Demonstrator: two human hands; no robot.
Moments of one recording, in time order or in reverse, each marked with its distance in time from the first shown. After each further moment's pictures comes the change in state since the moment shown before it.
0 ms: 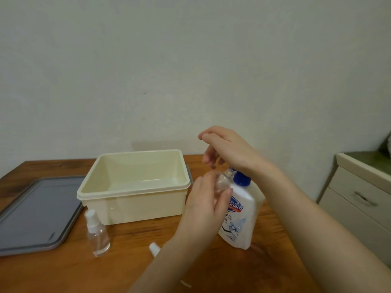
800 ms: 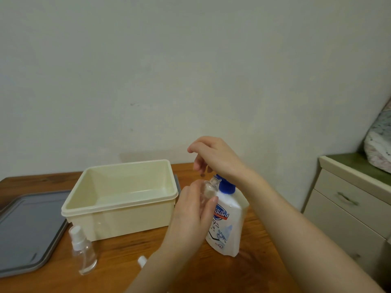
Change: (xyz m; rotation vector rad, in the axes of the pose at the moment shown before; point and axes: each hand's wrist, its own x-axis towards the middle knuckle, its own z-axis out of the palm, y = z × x) left_hand 0.000 -0.002 0.000 0.010 -0.002 0.017; right_hand -0.003 0.002 -0.005 0.055 0.052 0.026
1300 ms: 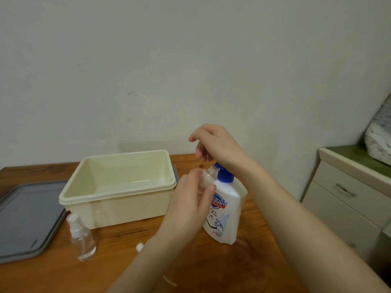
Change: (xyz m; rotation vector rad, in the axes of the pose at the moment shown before) left_hand 0.003 0.005 -0.003 0.000 -0.013 -0.004; right_hand 0.002 0.001 -0.004 0.030 0.044 -0.038
